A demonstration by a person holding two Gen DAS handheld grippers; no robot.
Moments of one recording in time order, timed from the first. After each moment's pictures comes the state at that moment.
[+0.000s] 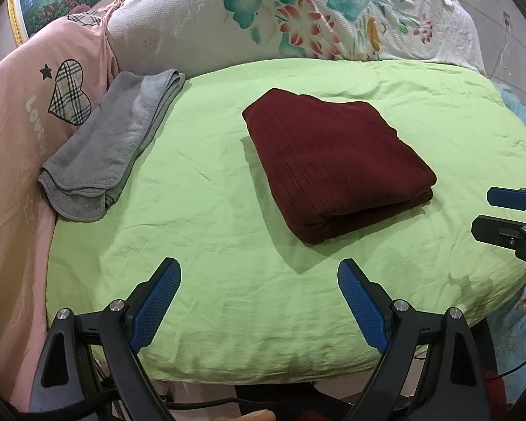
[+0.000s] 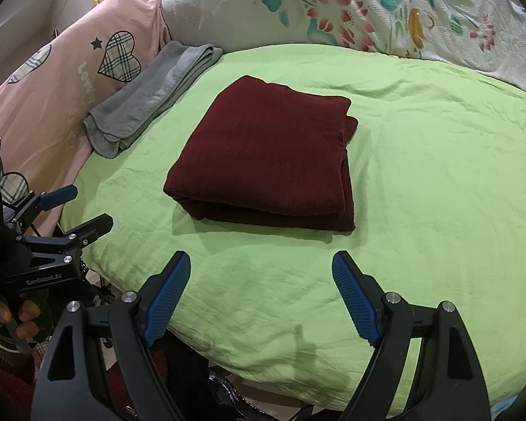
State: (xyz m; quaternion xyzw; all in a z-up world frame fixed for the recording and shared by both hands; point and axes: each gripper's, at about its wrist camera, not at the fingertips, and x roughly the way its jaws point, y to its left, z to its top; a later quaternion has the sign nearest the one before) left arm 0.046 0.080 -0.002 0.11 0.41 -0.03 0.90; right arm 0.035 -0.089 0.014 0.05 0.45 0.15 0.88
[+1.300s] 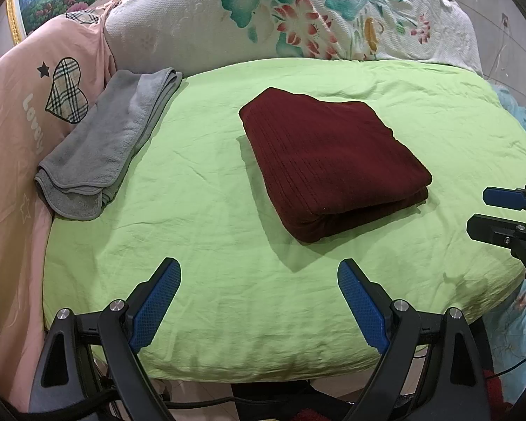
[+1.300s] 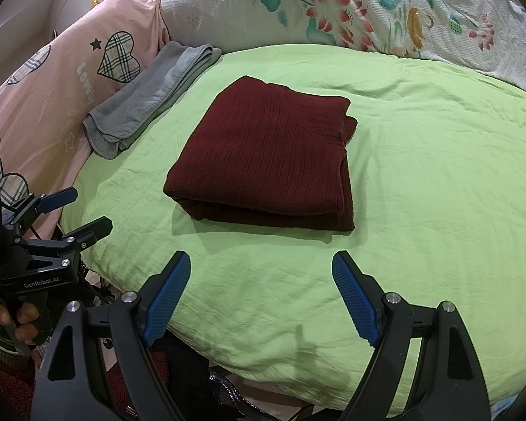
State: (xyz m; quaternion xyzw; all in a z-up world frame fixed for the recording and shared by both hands) left arm 0.045 0.081 -0.001 0.11 0.41 -0.03 0.90; right arm 0.037 -0.091 0.015 0.05 0.45 0.15 0.88
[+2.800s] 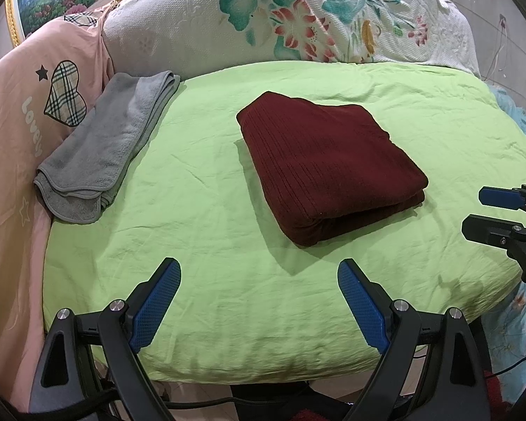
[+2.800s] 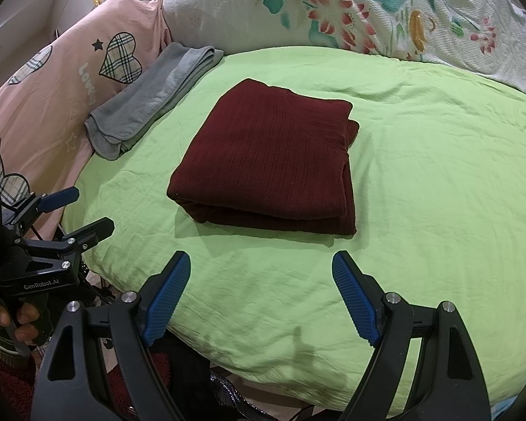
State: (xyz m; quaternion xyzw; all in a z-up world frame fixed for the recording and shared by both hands) left arm 0.043 0.076 0.004 0.11 0.41 -0.04 0.90; right arm 0.040 -0.088 0.020 0.05 0.45 0.15 0.88
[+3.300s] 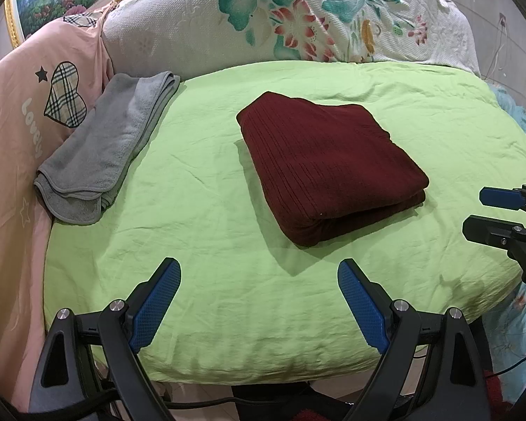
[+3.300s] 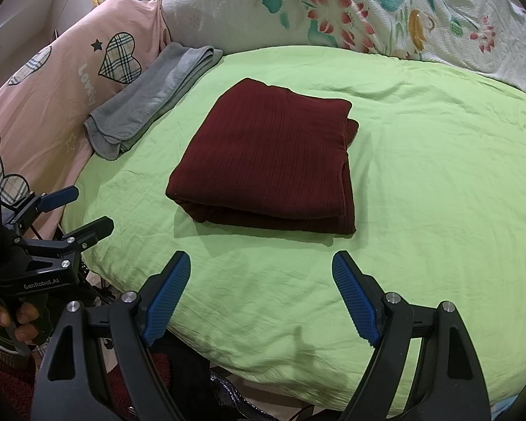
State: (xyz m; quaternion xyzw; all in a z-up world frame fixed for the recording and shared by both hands) left arm 0.043 0.075 0.003 0.11 0.41 -0.04 0.90; right arm 0.040 -0.089 0.020 0.05 0.45 0.15 0.88
